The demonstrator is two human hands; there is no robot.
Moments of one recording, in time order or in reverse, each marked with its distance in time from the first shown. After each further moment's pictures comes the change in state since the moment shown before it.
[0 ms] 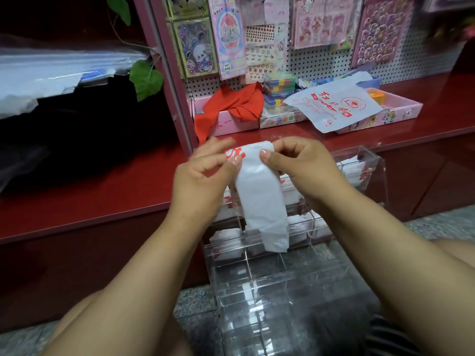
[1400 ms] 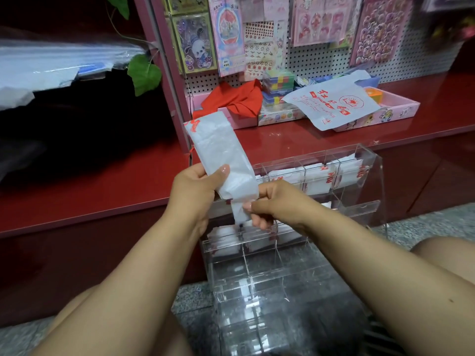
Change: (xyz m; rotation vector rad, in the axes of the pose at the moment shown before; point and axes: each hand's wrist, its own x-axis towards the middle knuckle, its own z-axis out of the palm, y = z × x) left_hand -0.002 -0.013 0.004 -0.370 0.071 -0.504; right_hand -0.016 0.048 0.010 -0.106 -0.417 0.382
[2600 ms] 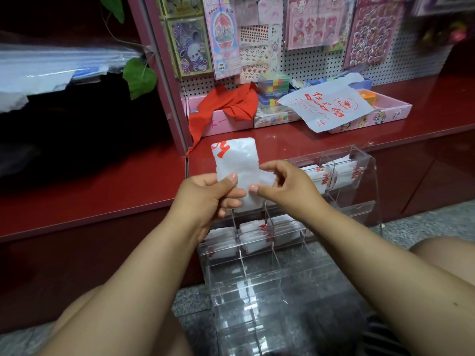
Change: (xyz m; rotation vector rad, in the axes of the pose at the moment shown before) left_hand -0.007 0.002 0.005 0.098 -0.150 -0.169; right_hand 0.003 0.001 -0.018 -0.227 0.448 -0.235
